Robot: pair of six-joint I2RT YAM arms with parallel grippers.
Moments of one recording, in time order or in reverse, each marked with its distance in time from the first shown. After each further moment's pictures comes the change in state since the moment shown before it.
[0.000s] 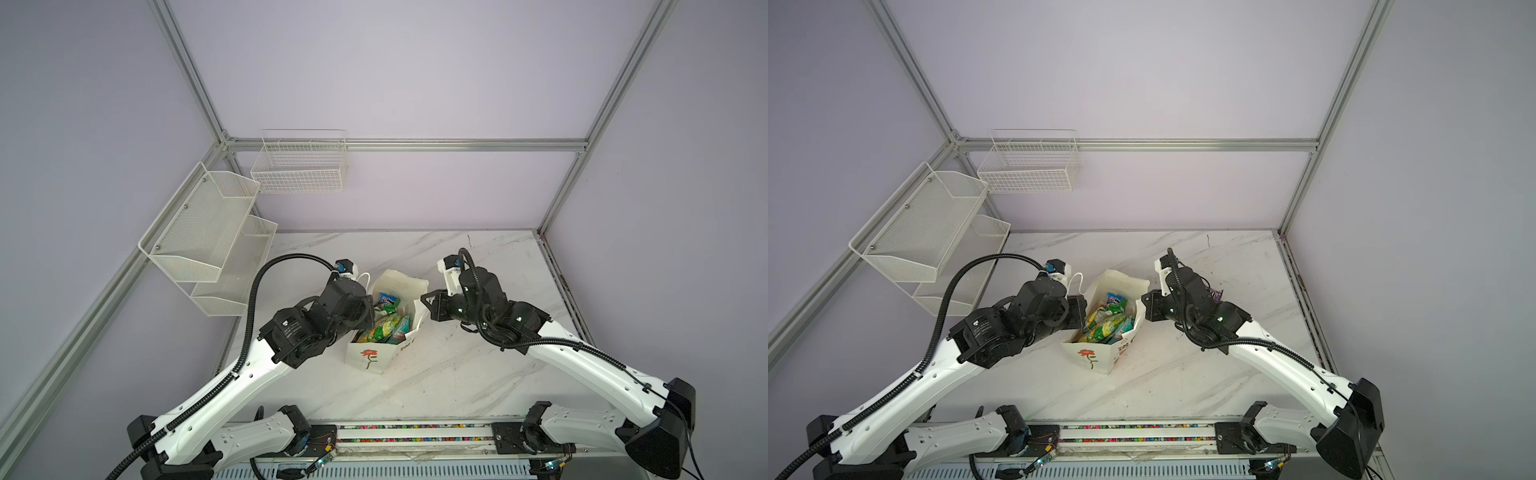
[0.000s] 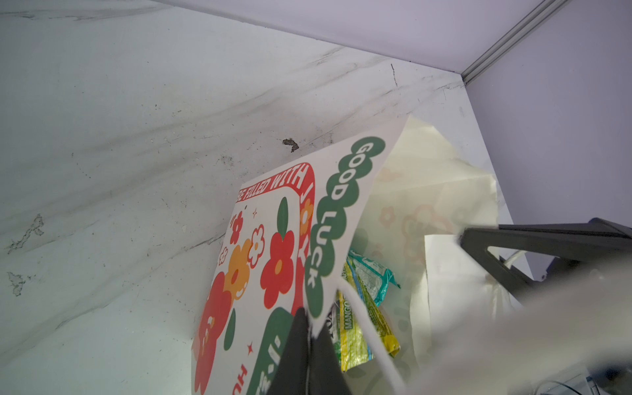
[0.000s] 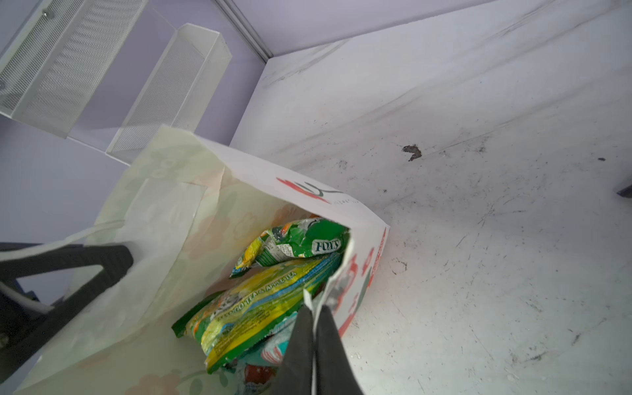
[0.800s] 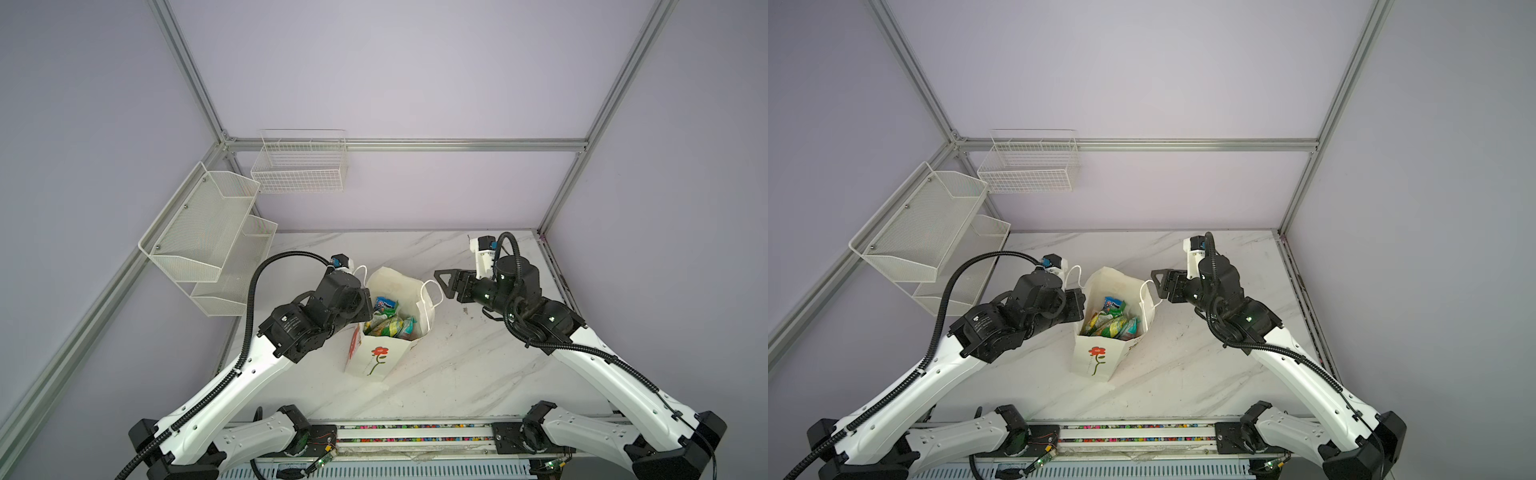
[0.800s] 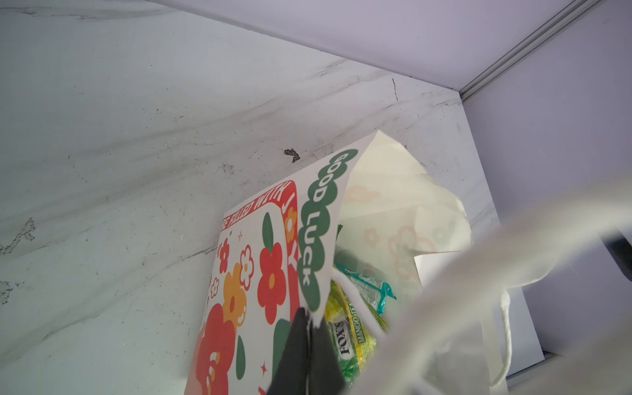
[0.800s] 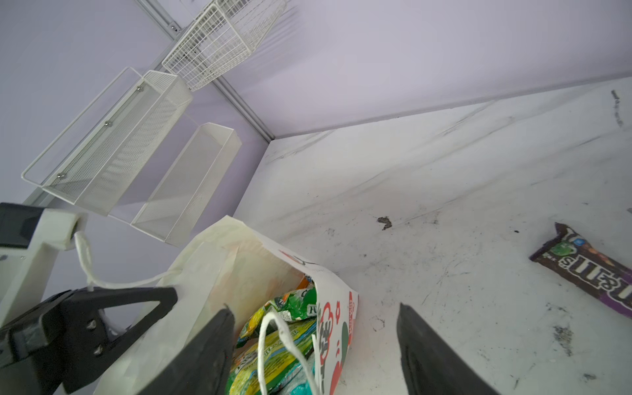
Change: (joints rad) left arm 0.076 0.000 -0.003 0.029 0.052 0.018; right arm -0.181 -0.123 0.028 0.010 -0.004 -0.043
